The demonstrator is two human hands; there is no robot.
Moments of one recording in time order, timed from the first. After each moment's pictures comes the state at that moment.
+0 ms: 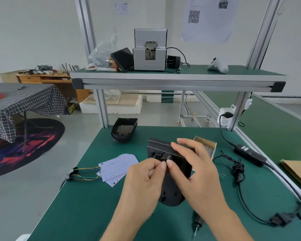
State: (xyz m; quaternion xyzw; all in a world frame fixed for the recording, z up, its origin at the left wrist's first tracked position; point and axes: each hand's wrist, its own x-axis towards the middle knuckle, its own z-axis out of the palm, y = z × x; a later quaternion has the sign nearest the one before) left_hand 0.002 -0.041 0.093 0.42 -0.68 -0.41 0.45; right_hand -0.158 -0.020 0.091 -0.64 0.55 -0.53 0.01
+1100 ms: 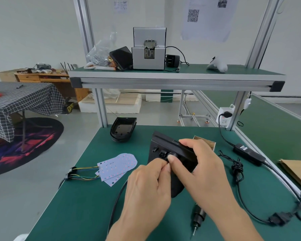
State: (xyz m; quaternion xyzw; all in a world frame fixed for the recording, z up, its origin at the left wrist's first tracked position) left_hand -0.009 -0.025 0.099 0.42 -0.75 -0.24 0.45; right_hand -0.164 -0.013 0.109 -0.61 0.60 -0.51 0.06
